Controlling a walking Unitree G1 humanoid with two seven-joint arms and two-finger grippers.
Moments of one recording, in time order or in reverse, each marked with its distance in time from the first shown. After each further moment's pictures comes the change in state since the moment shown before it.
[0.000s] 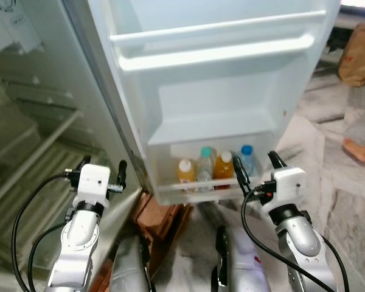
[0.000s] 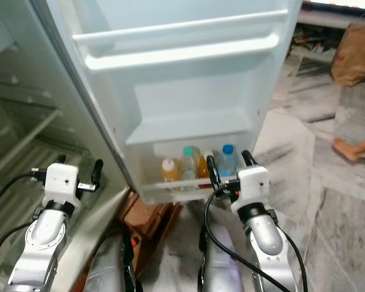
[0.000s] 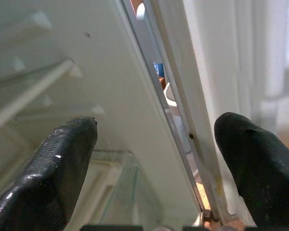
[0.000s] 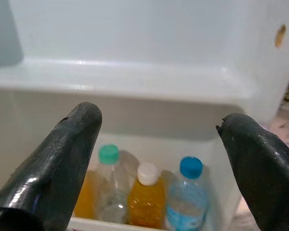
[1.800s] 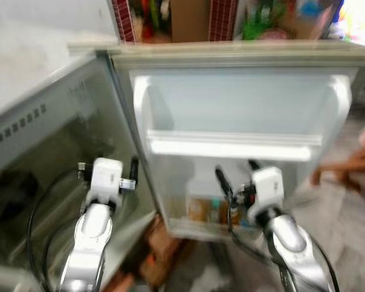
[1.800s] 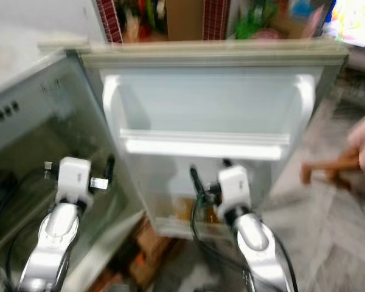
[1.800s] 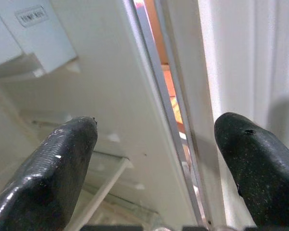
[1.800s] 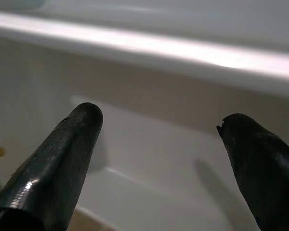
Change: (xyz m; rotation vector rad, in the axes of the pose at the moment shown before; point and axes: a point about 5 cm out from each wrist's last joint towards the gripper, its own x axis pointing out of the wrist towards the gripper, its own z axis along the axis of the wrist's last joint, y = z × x) left arm 0.010 -0.021 0.017 -0.036 -0.035 -0.031; right arm 0.010 0.022 -0.008 -0.020 0.109 0.090
